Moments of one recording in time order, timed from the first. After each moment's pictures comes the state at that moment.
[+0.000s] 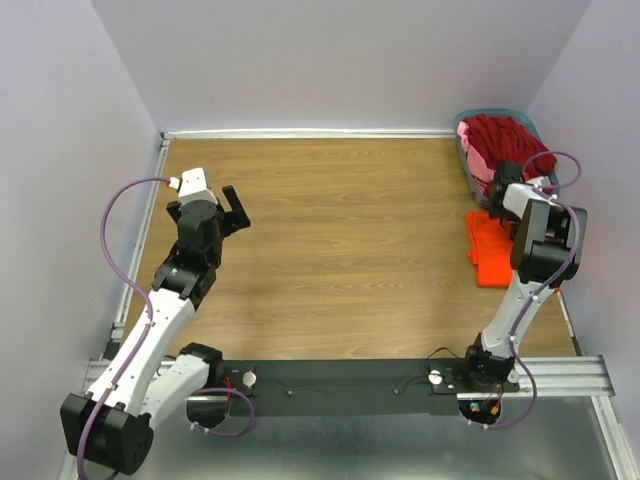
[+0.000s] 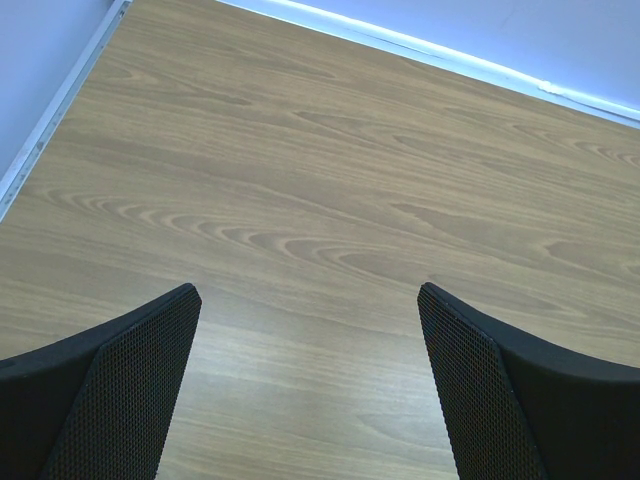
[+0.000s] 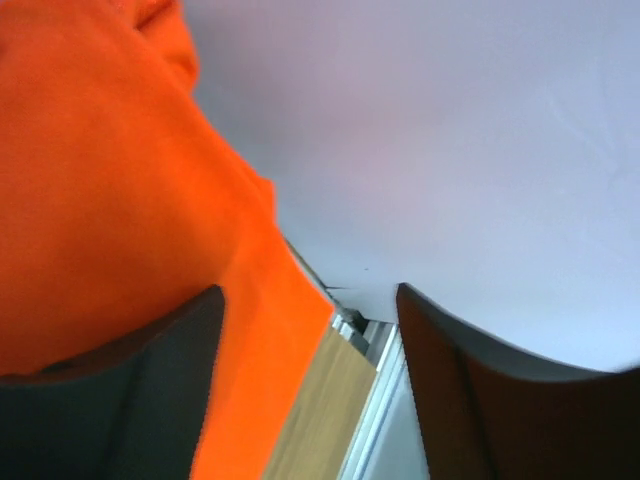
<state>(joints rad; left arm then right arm) -0.30 0.87 0.75 -0.18 -0.41 -0.34 -0.24 2.03 1.34 -0.59 1.06 0.05</state>
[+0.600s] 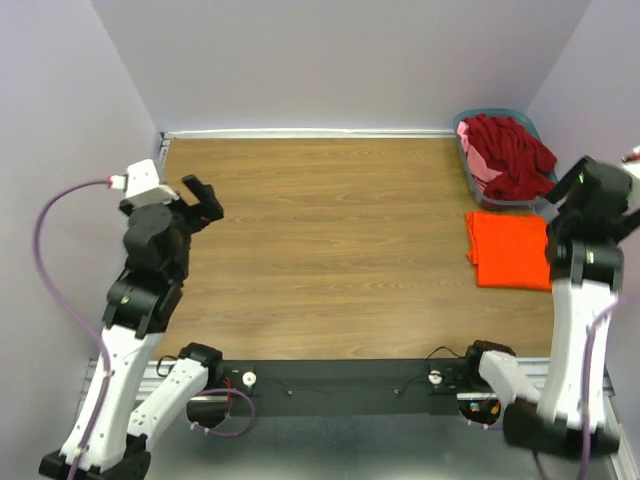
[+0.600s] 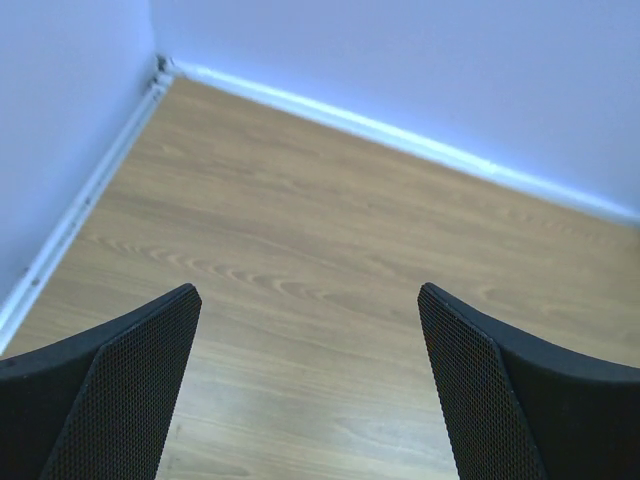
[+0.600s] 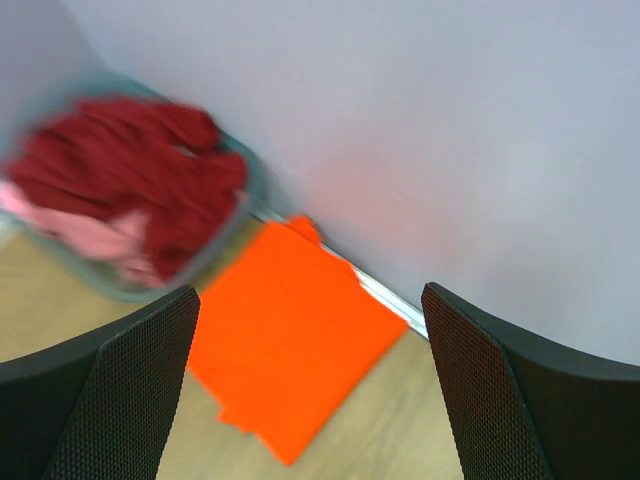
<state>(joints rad) -0.30 0.75 1.04 -0.46 -0.43 -0.35 -0.23 1.07 1.30 -0.68 0.66 0.25</state>
